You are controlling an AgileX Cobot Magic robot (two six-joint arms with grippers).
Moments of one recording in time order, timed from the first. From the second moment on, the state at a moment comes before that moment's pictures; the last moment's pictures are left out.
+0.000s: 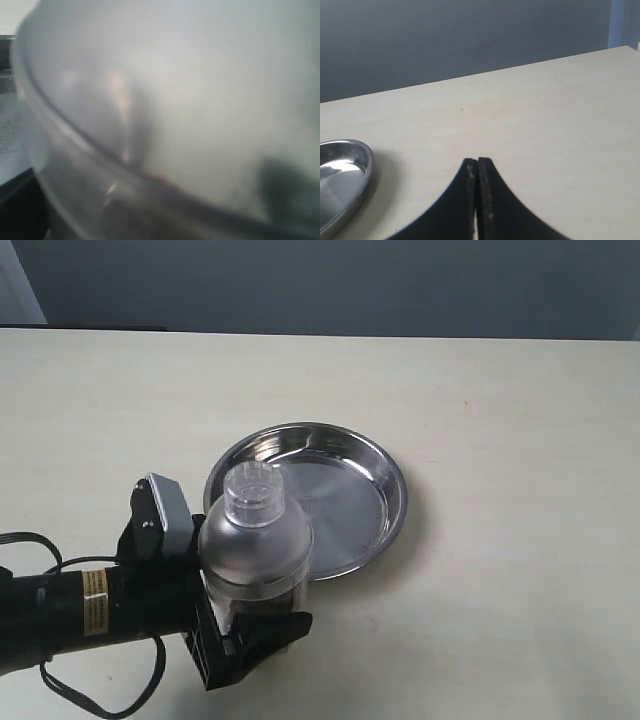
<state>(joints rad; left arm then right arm) -0.34 1.86 -0.27 0.73 -1.21 -0.28 -0.05 0.01 0.00 0.24 0.31 -0.02</state>
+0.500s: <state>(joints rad) -0.34 1.86 -0.27 0.71 -1.22 -0.33 -0.05 0.01 0.00 0.24 0.31 -0.02</state>
